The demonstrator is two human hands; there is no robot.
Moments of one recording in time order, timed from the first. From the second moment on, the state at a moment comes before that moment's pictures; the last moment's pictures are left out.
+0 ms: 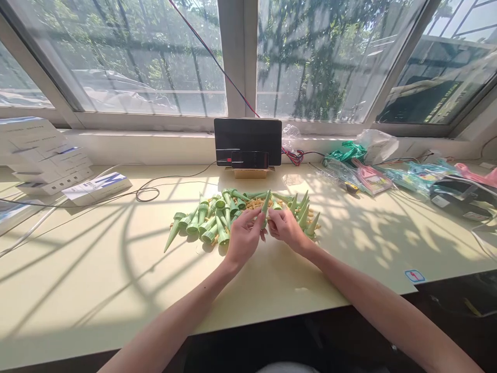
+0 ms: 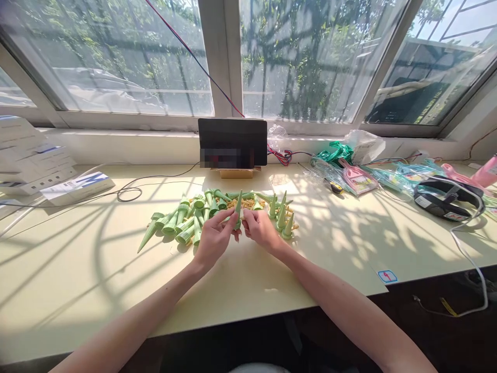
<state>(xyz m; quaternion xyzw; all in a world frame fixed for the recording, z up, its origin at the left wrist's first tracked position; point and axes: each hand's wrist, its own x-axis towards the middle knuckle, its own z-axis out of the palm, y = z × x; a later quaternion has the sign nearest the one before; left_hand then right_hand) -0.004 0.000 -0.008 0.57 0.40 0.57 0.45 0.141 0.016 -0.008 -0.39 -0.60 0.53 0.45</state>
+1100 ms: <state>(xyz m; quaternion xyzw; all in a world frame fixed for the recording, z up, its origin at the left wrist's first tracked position) -0.009 0.008 -0.014 0.58 0.46 0.52 0.42 0.143 0.017 -0.006 -0.30 -0.49 0.71 0.39</state>
